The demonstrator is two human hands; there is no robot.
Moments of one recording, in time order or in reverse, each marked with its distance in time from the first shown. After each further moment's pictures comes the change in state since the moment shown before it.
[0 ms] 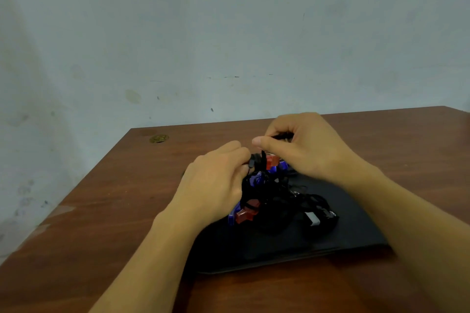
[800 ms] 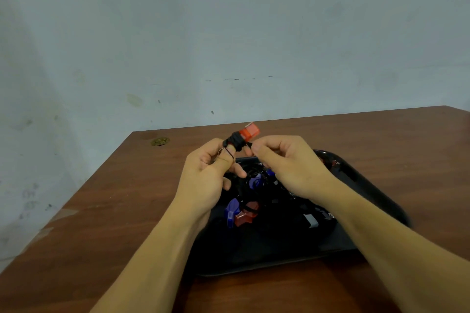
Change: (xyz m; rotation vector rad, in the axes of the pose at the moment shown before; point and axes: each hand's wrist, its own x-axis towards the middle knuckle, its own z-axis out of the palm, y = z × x) left_hand 0.001 0.004 0.008 -1.077 0.238 -0.399; right_hand -0.012 0.007 0.032 0.474 -0.049 0.144
